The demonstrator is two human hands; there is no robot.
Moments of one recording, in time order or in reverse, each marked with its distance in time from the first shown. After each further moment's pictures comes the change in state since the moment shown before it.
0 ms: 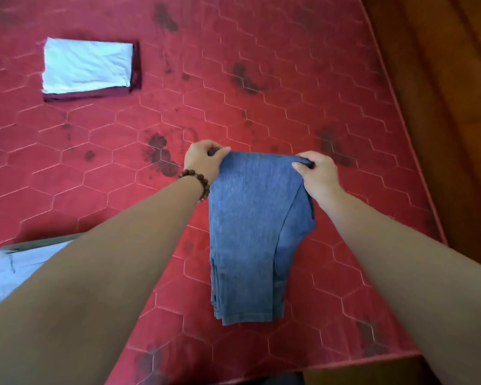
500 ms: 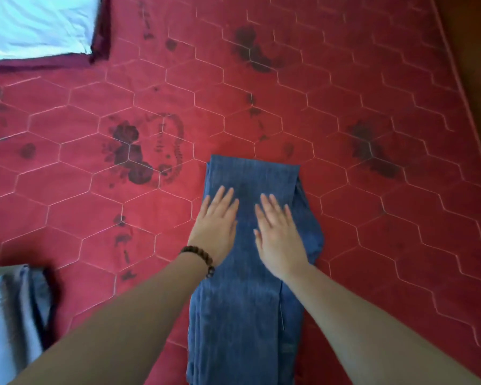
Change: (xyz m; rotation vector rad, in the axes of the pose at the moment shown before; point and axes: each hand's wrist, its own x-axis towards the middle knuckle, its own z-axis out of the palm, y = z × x) left_hand 0.011 -0.157 0.135 0.770 -0.303 0.349; right_hand 0.016 0.135 0.155 -0.740 -0.318 -0.417
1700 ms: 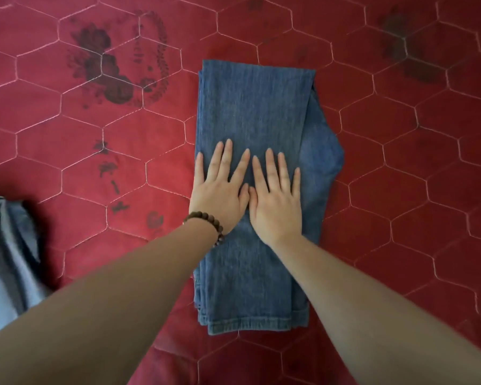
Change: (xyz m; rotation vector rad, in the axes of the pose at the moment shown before) left_hand -0.058 0.010 0.071 0.237 0.036 -0.011; right_hand -0.062 -0.033 0.076 -0.023 0.041 0.209
